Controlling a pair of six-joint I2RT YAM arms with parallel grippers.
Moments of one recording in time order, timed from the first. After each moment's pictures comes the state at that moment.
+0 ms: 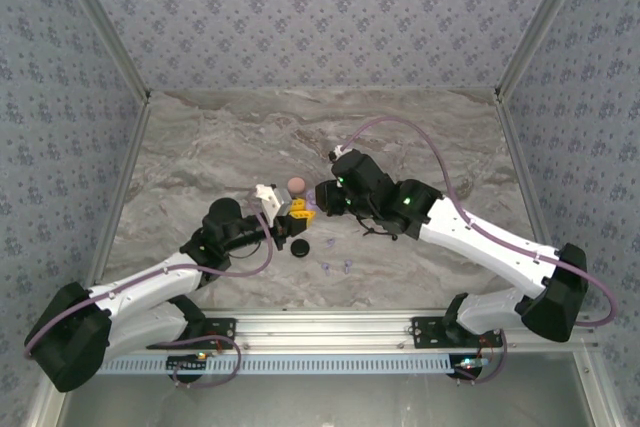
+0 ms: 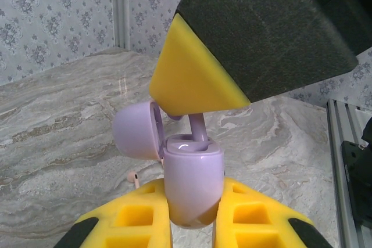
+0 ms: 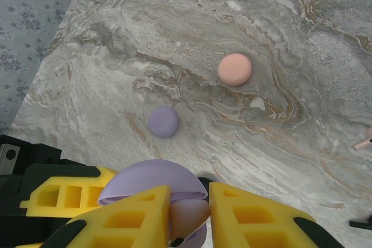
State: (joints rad) left arm -0.74 1.02 0.38 0.56 0.43 -0.09; right arm 0.95 1.31 1.22 -0.62 0.14 0.65
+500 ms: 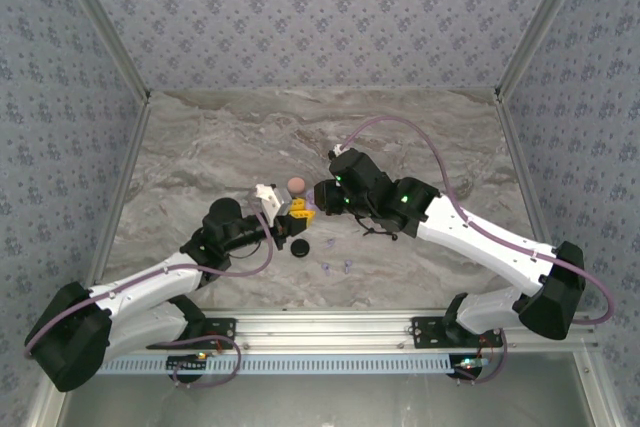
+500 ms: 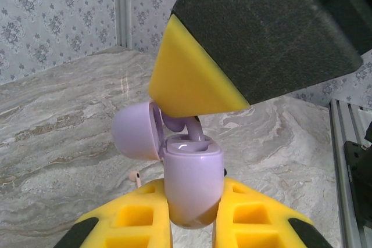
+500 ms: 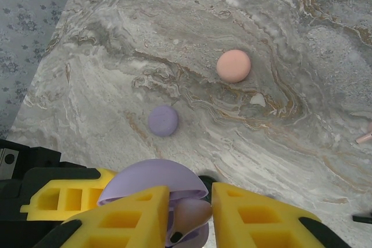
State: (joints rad) left arm -0.74 1.03 0.38 0.56 0.43 -0.09; right arm 0.95 1.33 1.24 -0.64 0.13 0.67
